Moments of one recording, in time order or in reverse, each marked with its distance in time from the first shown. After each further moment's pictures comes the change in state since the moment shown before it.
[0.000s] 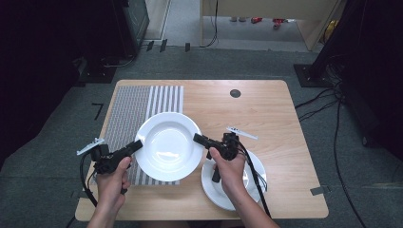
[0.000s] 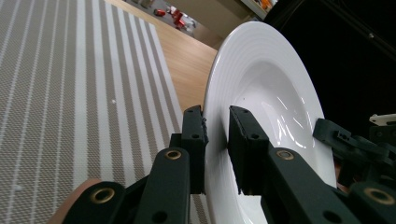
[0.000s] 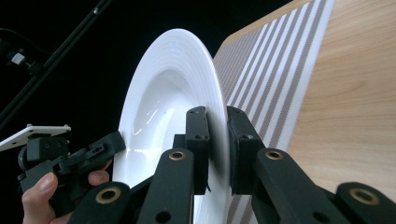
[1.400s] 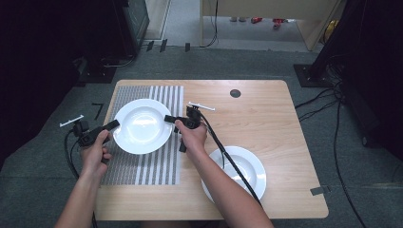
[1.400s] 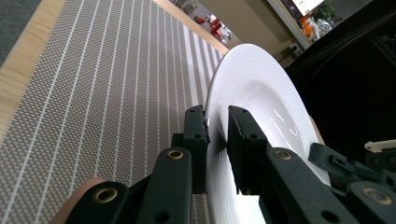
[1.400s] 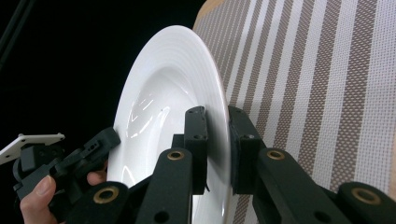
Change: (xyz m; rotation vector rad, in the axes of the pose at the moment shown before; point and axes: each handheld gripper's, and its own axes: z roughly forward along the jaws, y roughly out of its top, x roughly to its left) left arm 0.128 0.069 0.035 -0.008 0.106 -0.169; right arm -0.025 0.028 0.161 0.162 -0.078 0.154
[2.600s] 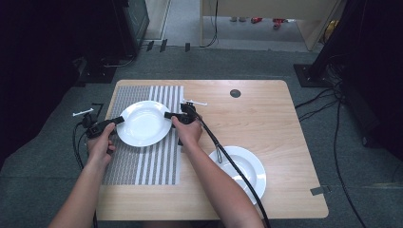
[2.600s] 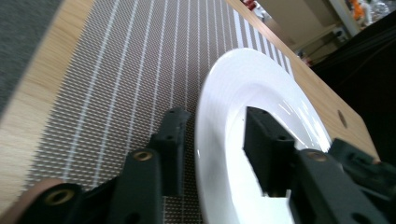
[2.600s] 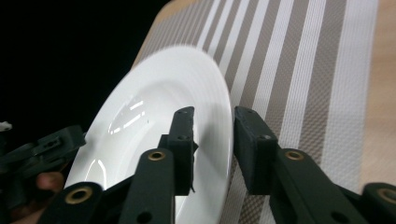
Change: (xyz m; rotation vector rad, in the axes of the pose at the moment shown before) left arm 0.024 0.015 0.043 0.075 0.135 -0.022; right arm -0.026 0.015 0.046 -0.026 -0.140 -0.138
